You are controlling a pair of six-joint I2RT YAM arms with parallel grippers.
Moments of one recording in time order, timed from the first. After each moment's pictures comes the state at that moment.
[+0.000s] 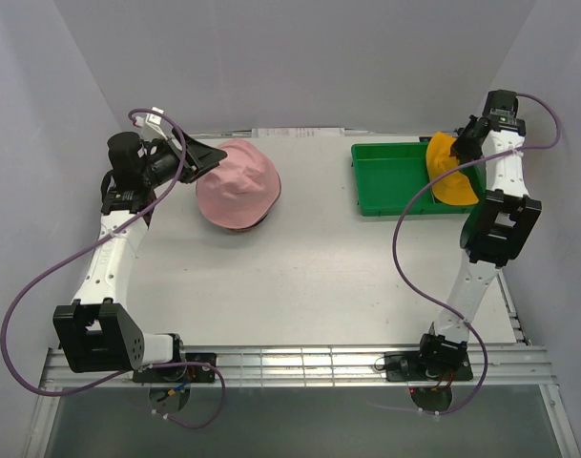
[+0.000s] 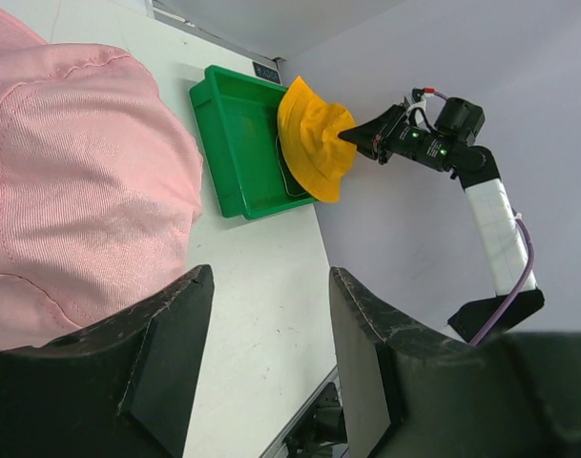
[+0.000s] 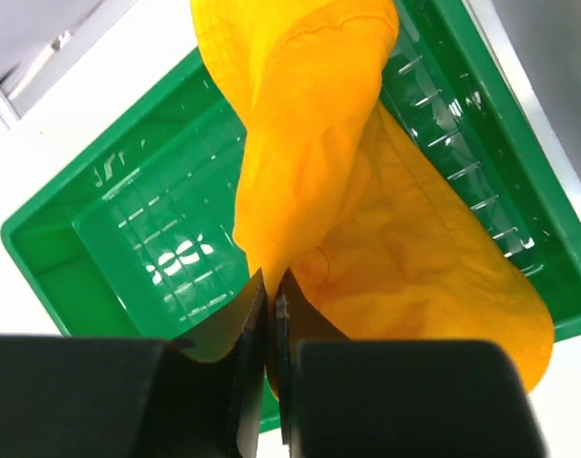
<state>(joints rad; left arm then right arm) 0.03 1.31 1.19 -0.08 0.76 -0.83 -0.25 2.17 2.12 -0.81 -0.10 0.37</state>
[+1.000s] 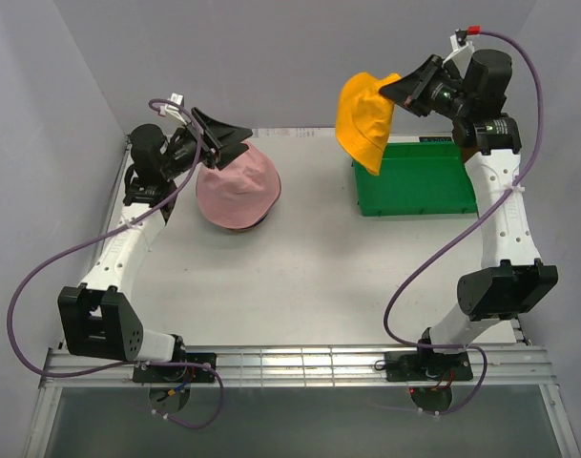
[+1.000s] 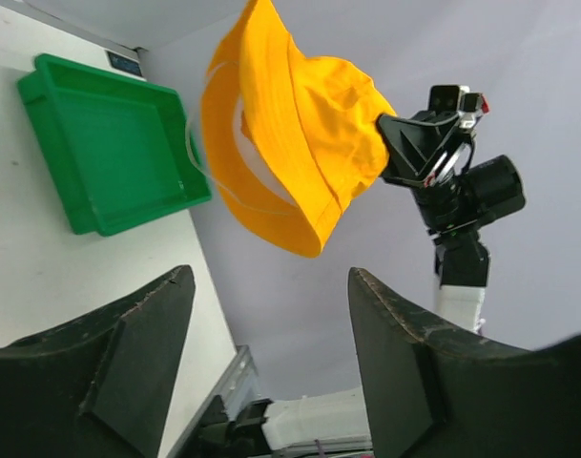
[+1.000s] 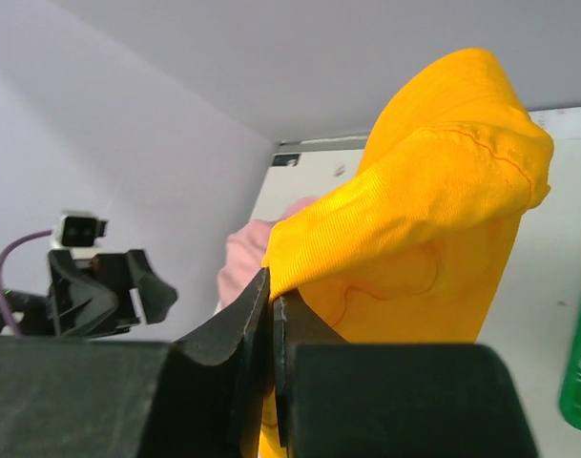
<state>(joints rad) -0.11 1.38 1.22 0.22 0.75 -1.19 0.05 1.62 1.93 -0.45 -0.58 0.69</state>
